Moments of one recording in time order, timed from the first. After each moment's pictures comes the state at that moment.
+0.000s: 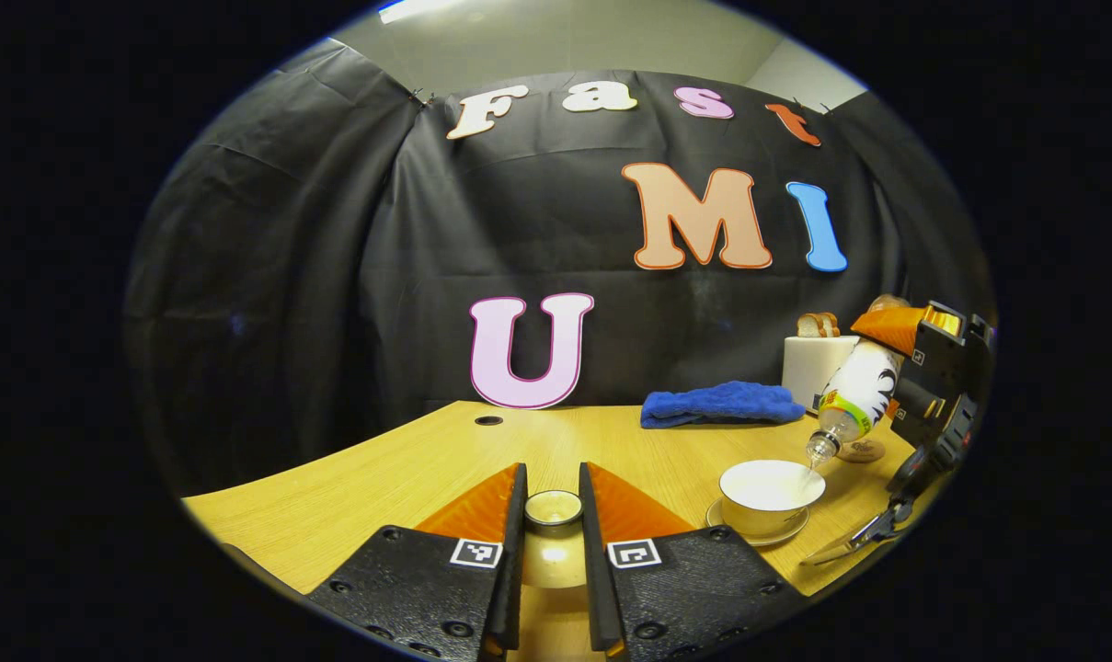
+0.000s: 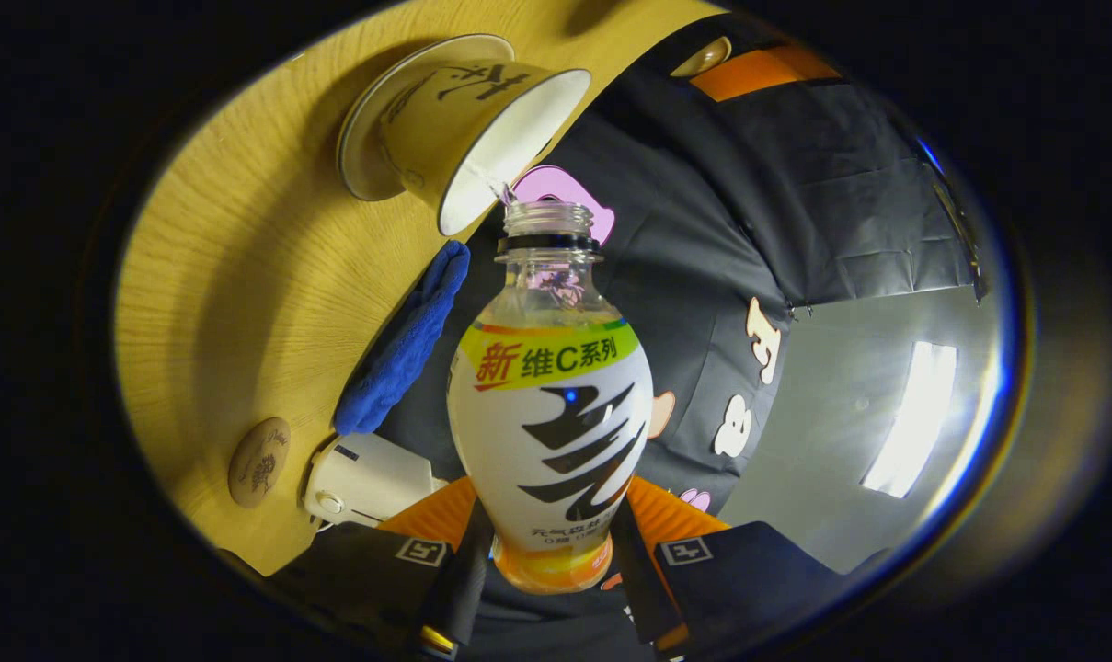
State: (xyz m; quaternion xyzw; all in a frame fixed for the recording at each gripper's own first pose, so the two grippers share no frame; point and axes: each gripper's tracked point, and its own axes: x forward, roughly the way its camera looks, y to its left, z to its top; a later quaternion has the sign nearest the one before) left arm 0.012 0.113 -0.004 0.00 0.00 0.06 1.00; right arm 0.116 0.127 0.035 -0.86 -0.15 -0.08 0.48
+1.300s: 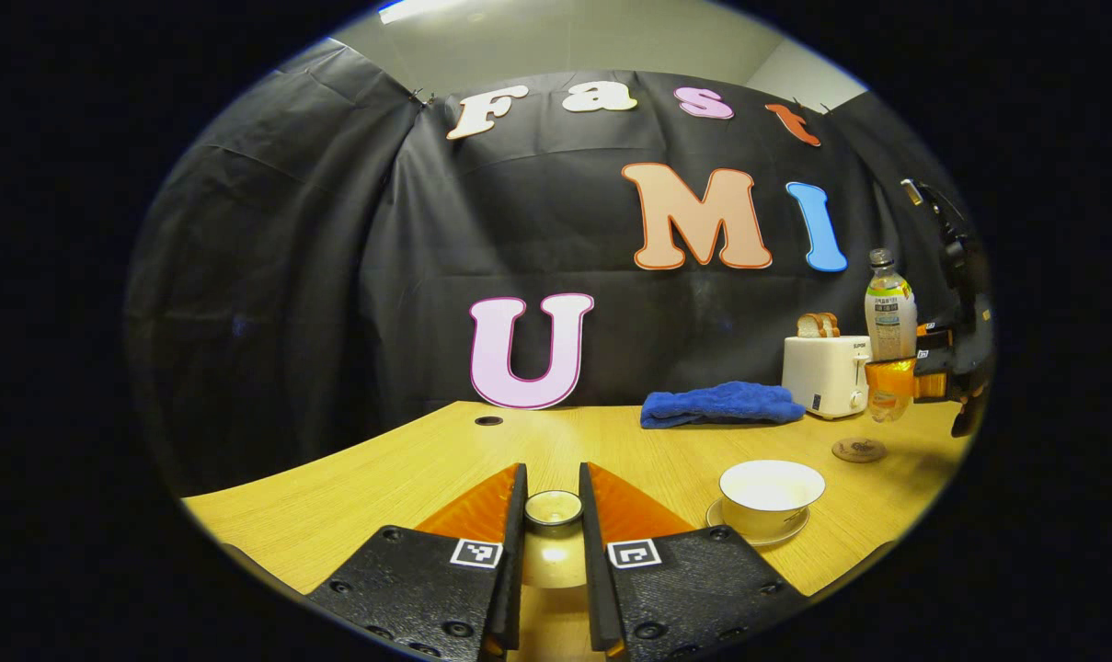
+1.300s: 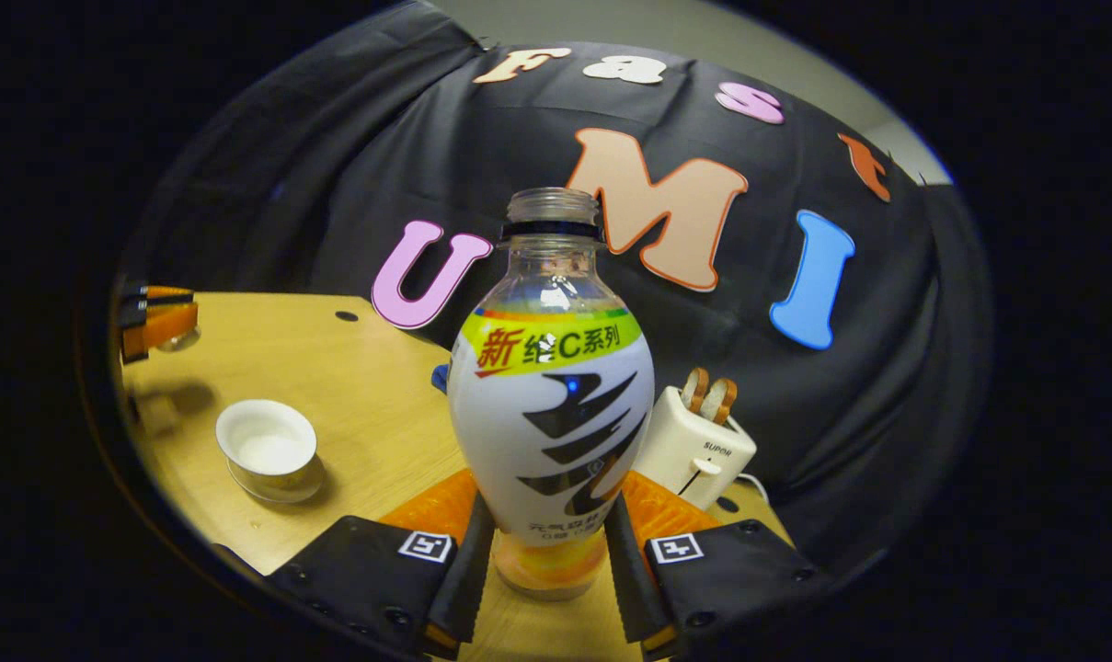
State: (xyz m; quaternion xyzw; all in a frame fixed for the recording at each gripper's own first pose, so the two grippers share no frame) left arm 0.011 0.113 -0.004 0.00 0.00 0.06 1.00; right arm 0.140 0.035 0.025 -0.17 0.08 0.04 0.98
